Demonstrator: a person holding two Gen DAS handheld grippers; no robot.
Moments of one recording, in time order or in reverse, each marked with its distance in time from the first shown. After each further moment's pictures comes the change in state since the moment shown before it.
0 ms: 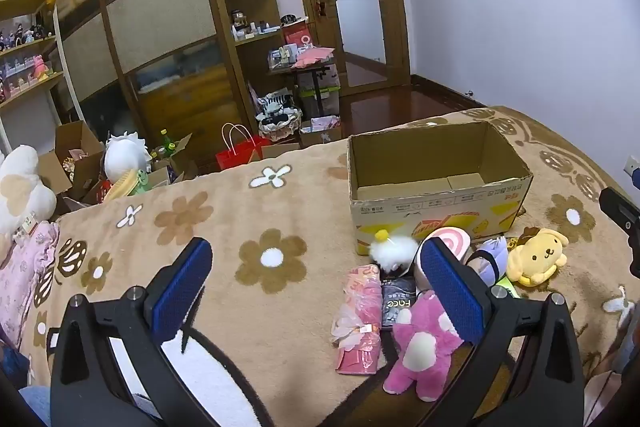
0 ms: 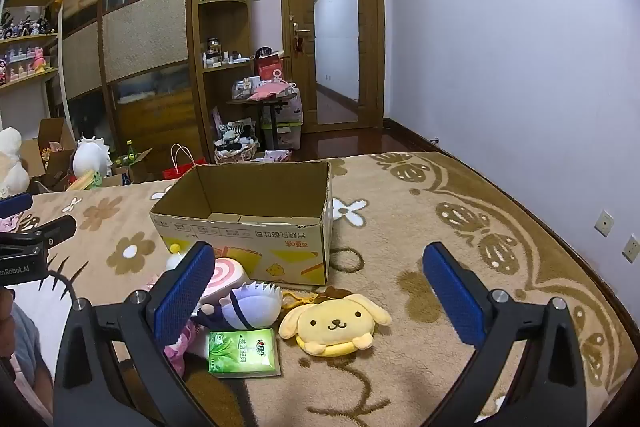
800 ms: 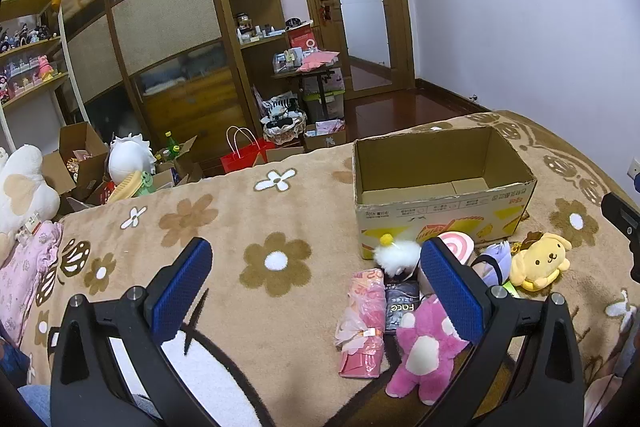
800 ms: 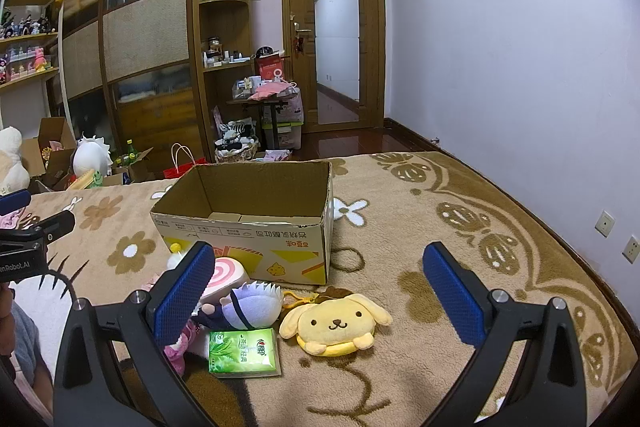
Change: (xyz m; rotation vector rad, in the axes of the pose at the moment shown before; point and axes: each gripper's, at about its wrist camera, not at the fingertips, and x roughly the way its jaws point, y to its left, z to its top) left arm 0.000 0.000 0.000 -0.002 -0.016 0.020; right arm 0.000 0.000 0.001 0.002 0.000 0.002
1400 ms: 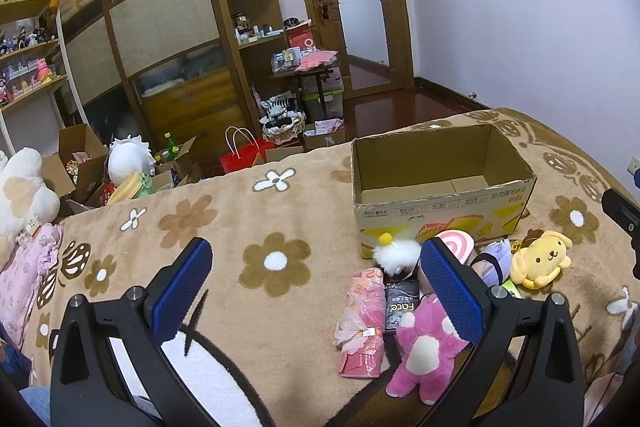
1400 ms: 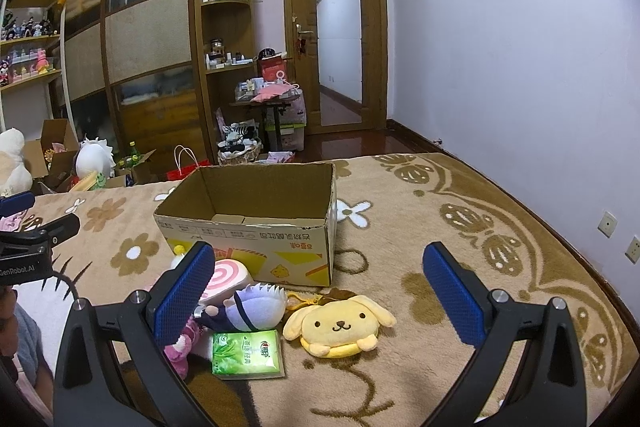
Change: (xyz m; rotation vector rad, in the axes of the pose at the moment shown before) left arm 0.000 -0.001 0.000 0.009 0.002 -0.001; right arm -0.001 0.001 0.000 0.005 -0.007 0.011
